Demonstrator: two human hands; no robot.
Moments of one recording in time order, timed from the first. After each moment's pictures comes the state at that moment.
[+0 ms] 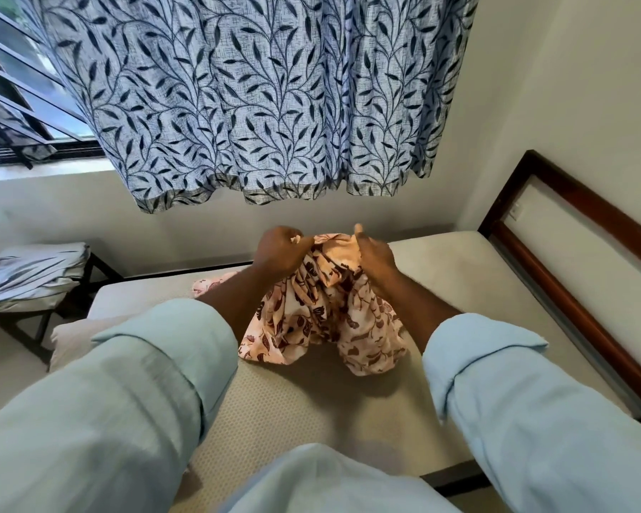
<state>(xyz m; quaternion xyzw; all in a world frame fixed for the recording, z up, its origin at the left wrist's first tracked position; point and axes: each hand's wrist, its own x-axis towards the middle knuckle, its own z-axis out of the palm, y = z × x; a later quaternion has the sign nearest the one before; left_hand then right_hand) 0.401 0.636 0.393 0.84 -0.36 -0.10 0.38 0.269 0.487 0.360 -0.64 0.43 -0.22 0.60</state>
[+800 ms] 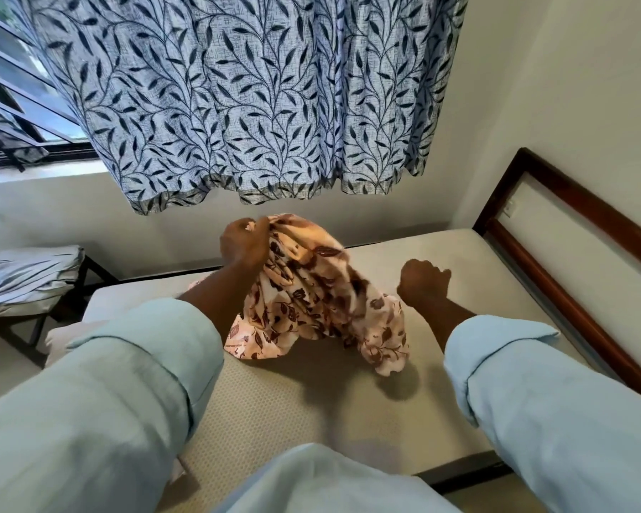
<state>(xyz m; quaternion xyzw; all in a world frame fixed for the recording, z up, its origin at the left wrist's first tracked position) 0.414 0.655 0.406 0.85 -0.14 -0.05 0.50 0.187 0.436 0.324 -0.87 0.50 0.02 0.01</state>
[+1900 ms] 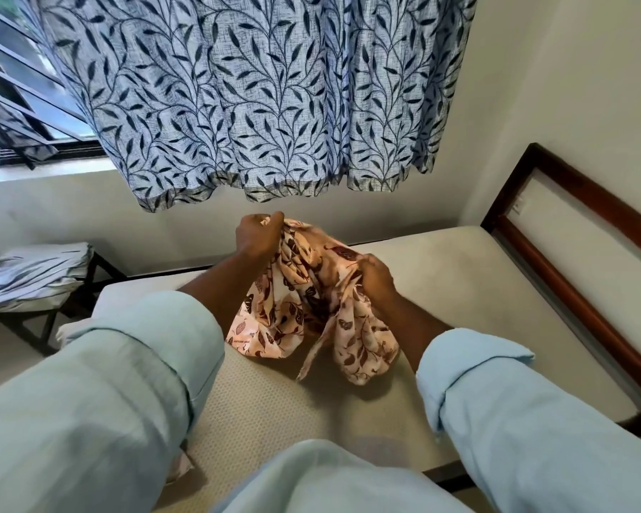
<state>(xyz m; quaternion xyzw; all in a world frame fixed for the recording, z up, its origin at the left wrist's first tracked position) 0.423 0.648 0.406 0.83 -0.15 -0.15 0.51 0.254 0.505 0.314 -0.63 0.43 -0.18 0.62</state>
